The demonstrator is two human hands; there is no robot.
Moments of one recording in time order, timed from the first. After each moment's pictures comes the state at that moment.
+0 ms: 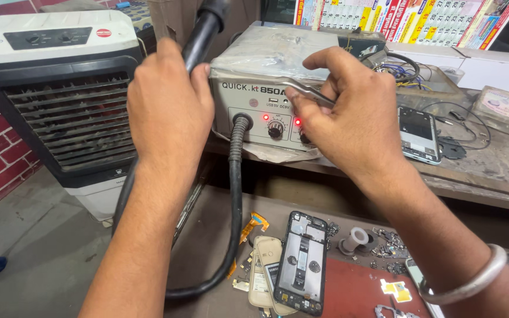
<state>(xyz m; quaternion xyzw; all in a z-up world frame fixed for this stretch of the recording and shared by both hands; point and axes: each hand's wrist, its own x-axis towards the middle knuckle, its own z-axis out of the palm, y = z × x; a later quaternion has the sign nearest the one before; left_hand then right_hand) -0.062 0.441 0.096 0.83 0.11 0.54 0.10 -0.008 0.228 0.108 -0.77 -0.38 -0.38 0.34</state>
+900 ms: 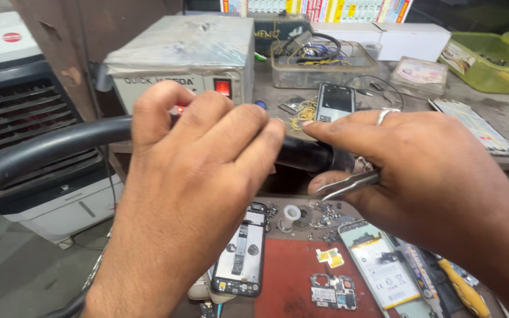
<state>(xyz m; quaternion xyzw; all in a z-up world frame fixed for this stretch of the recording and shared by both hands) -0.146 0.305 0.118 0.82 -0.26 0.50 -0.03 -0.086 0.085 0.125 -0.83 -0.46 -0.30 0.11</state>
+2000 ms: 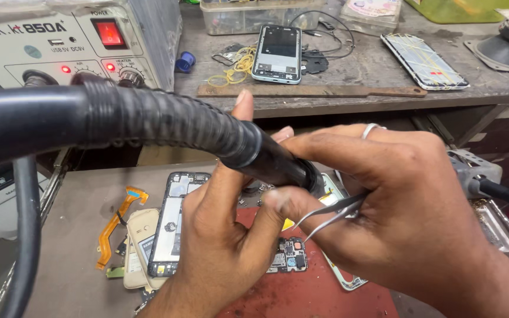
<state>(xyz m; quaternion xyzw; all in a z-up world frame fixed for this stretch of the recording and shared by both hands) -0.127 0.220 0.019 0.74 -0.27 0.25 0.55 -0.120 0.044 0.082 -0.87 -0.33 -0.20 0.30</state>
